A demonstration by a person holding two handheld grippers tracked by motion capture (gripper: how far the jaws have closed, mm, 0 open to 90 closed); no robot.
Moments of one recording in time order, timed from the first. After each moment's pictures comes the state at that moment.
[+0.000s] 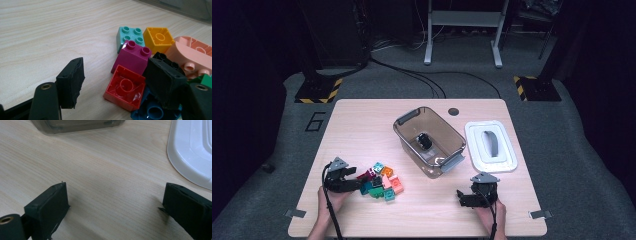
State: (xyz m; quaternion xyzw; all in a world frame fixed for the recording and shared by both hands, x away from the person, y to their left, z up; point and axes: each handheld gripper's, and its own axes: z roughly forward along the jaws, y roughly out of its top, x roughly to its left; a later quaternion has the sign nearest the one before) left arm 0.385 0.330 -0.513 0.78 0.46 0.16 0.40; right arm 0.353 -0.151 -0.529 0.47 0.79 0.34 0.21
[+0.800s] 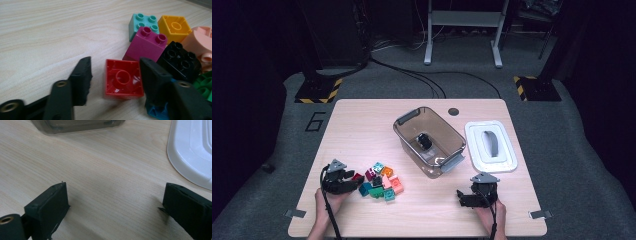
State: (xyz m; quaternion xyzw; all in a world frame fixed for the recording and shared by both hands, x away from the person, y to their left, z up) left arm 0.381 0.335 -0.519 0.77 0.49 0.16 0.38; right arm 0.353 -0.151 -0.529 0.47 0.79 0.34 0.20
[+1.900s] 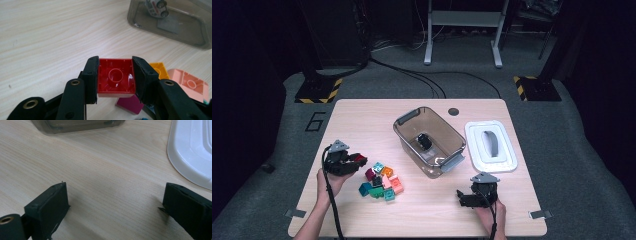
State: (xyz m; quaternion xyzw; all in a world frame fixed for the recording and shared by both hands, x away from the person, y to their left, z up) left arm 0.420 0.319 -0.459 0.78 0.45 0.16 0.40; right arm 0.353 -0.151 -0.529 0.47 0.79 0.34 0.21
